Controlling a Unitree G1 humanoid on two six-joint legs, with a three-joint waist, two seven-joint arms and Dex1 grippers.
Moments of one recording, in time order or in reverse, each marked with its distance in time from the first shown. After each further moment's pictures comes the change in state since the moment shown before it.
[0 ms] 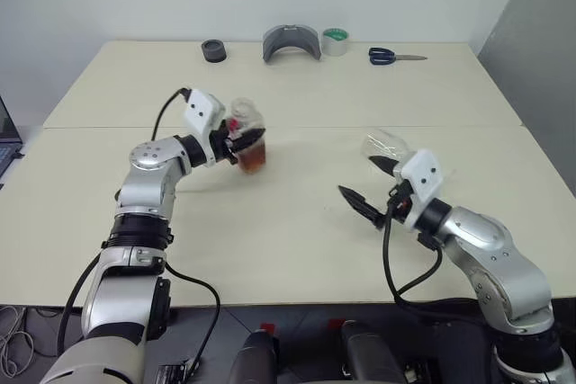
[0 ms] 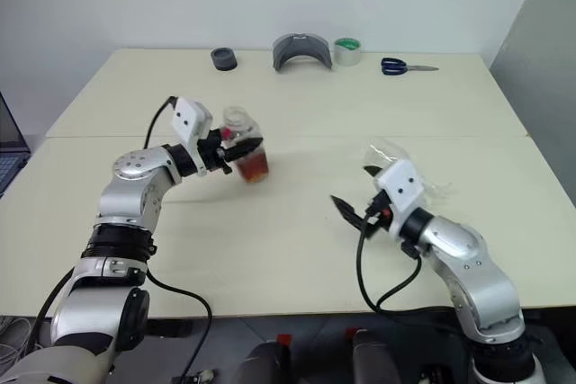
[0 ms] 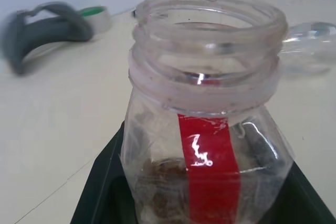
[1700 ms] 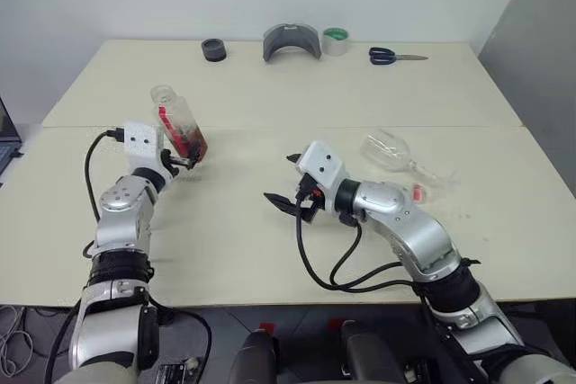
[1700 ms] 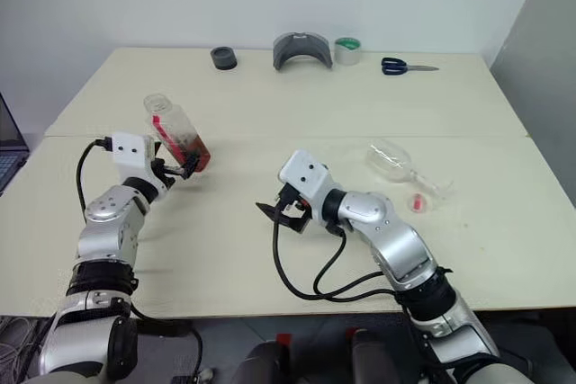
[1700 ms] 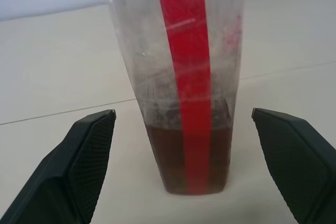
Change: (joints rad) left arm 0.272 -0.002 0.159 -0.057 0.033 -0.095 0.421; right arm -0.258 0.168 0.287 0.302 -0.196 -0.037 0.019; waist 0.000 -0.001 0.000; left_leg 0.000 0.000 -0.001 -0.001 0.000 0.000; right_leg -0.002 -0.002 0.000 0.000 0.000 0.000
